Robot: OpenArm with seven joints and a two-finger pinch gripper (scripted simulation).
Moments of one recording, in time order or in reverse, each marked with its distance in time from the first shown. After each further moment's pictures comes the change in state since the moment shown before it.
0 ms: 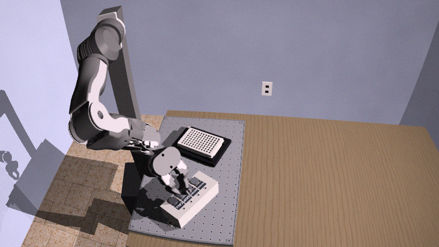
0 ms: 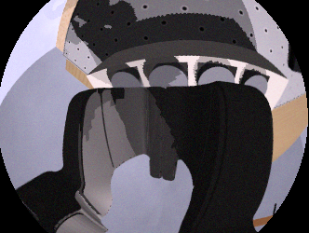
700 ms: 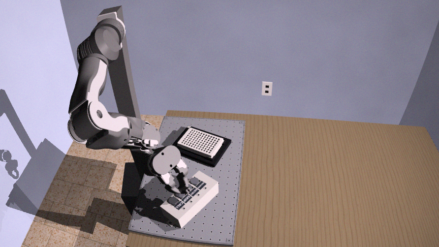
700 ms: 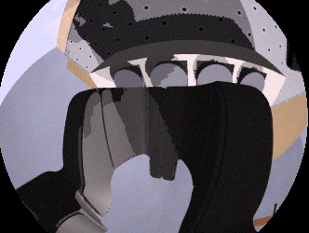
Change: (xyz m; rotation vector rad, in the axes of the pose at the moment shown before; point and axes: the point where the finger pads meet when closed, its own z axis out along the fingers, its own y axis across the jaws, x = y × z) arm -0.002 0.000 -0.003 0.003 0.001 0.001
